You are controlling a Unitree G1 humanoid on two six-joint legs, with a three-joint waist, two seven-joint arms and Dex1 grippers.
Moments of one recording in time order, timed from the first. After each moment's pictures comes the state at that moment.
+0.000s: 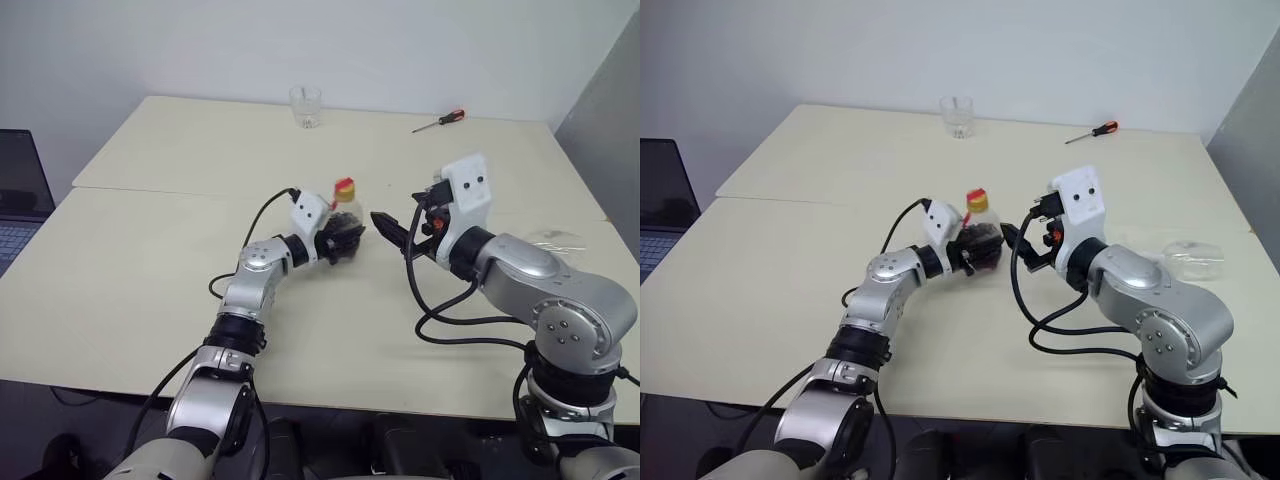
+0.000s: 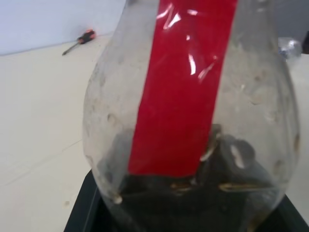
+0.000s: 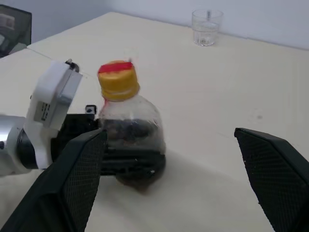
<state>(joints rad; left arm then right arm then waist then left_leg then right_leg) -0.67 0.17 -0.08 0.36 -0.12 0.18 -0.79 -0.59 -0.29 -0.09 -0.69 0.69 1.29 -0.02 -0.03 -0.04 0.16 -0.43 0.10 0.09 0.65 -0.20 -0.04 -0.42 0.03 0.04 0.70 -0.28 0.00</state>
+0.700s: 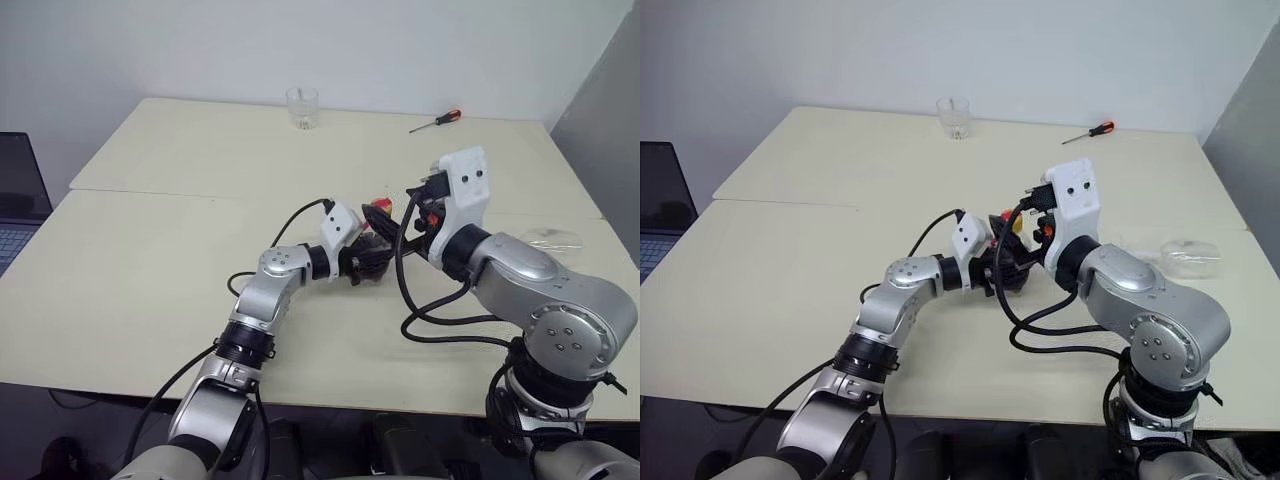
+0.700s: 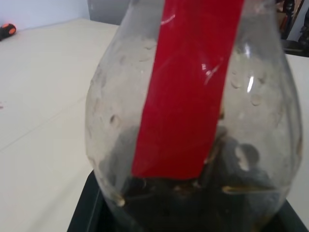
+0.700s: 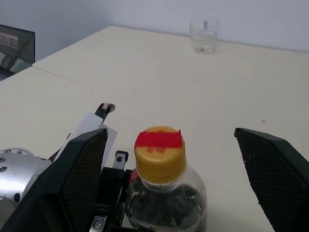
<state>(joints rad) -0.64 0.16 -0.19 0.28 -0.15 0.25 -0.87 -0.60 -0.18 -0.13 -0.73 0.66 1.38 -0.07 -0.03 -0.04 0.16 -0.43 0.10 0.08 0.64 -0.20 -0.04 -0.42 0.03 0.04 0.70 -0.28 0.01</state>
